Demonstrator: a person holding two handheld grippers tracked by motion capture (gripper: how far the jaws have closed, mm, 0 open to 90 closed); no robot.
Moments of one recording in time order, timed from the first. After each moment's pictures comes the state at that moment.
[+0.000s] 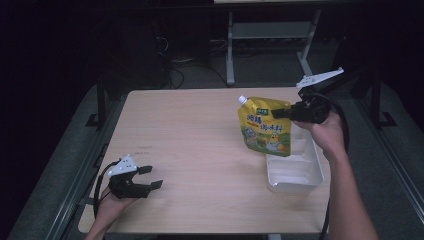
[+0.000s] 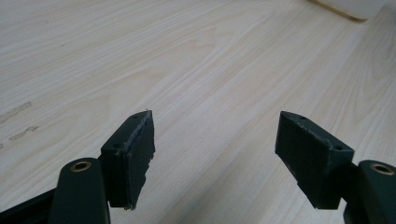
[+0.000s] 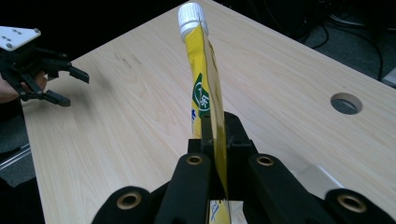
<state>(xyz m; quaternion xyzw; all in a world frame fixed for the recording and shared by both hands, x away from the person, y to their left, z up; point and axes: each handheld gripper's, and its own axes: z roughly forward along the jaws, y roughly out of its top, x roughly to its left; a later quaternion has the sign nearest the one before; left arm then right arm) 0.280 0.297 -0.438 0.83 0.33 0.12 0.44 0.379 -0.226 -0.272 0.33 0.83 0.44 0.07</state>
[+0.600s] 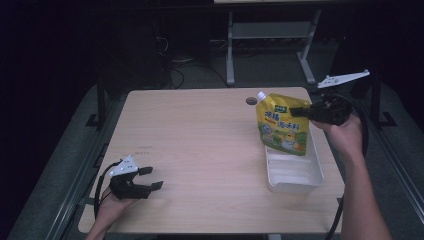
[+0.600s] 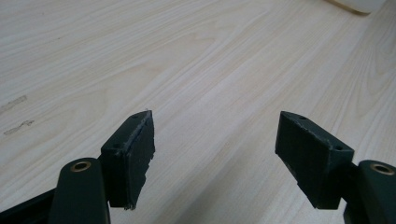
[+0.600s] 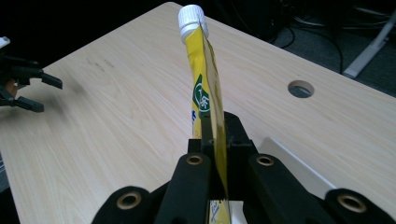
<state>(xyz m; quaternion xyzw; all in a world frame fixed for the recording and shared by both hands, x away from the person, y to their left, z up) 0.280 0.295 -0.441 0.83 0.33 0.11 0.43 0.368 -0.267 -0.271 0.37 0.81 0.44 0.11</state>
